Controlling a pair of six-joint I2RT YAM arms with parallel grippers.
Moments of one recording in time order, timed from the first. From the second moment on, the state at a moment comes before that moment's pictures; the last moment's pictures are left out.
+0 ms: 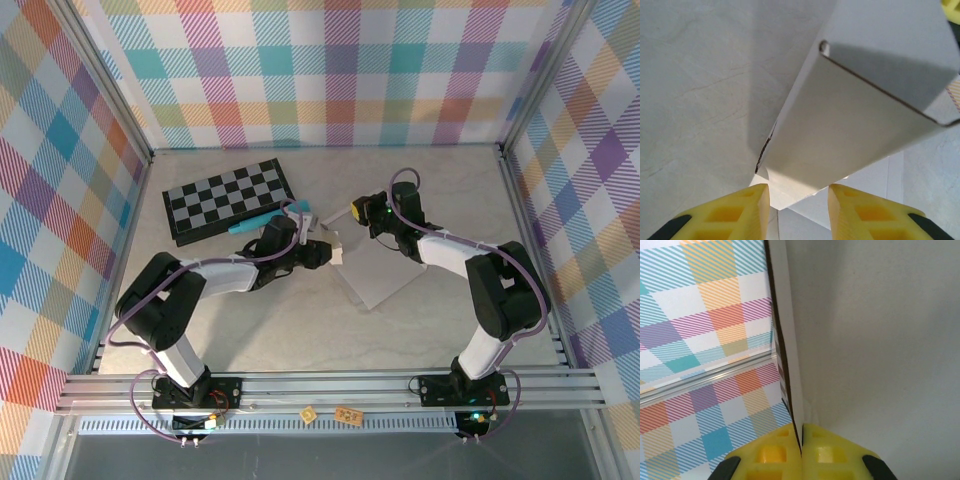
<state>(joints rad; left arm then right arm) -0.60 1.68 0.81 0.31 0.29 -0.47 0.42 1.70 0.93 0.35 -0.31 1.58</state>
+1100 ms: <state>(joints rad) -0.65 1.72 0.81 0.34 0.06 -0.44 0.42 1.86 0.76 0.97 -0.32 1.59</state>
